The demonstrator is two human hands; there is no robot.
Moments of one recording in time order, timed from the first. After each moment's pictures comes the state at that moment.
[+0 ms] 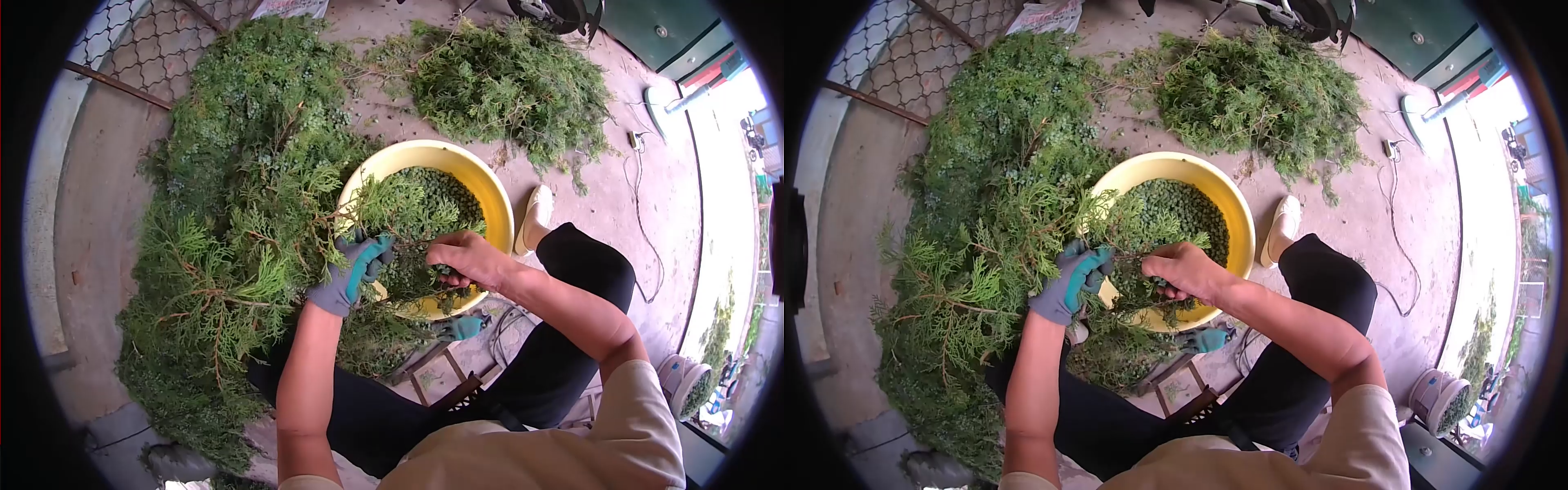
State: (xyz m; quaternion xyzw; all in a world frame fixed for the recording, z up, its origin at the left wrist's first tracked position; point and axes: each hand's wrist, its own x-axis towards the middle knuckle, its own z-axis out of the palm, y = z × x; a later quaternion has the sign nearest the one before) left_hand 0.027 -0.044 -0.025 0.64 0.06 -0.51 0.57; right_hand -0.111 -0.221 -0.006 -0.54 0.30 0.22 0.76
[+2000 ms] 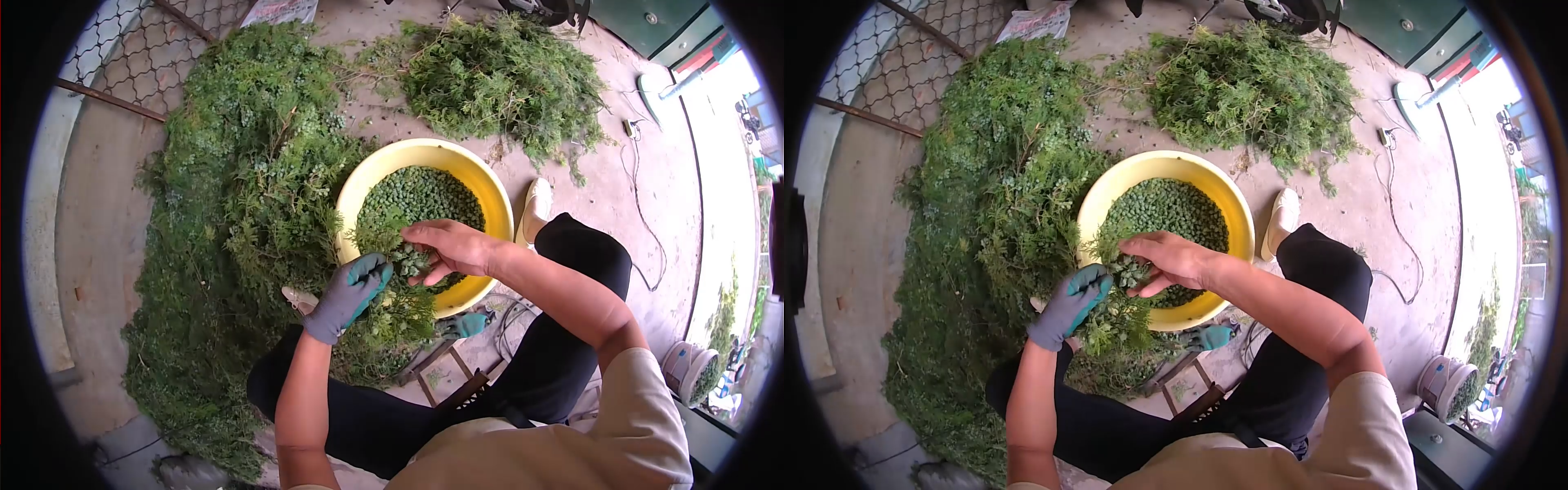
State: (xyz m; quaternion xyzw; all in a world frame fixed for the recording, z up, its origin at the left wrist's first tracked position) left_hand 0.009 -0.004 -0.028 0.69 -0.20 -0.48 0.51; right_hand -0.088 -0.220 -0.008 -0.43 0.26 0.25 0.83
